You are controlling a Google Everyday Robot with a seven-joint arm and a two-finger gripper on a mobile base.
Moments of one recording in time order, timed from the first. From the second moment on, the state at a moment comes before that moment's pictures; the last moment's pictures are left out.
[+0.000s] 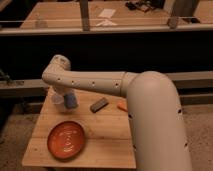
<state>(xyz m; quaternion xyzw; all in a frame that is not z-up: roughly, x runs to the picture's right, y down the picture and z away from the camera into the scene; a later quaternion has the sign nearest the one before) -0.219 0.008 0.802 -0.04 -0.18 -0.81 0.56</state>
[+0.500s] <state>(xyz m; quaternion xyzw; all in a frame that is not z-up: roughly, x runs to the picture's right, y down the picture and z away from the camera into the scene) -0.220 0.006 0.802 -0.03 -0.19 -0.81 0.56</state>
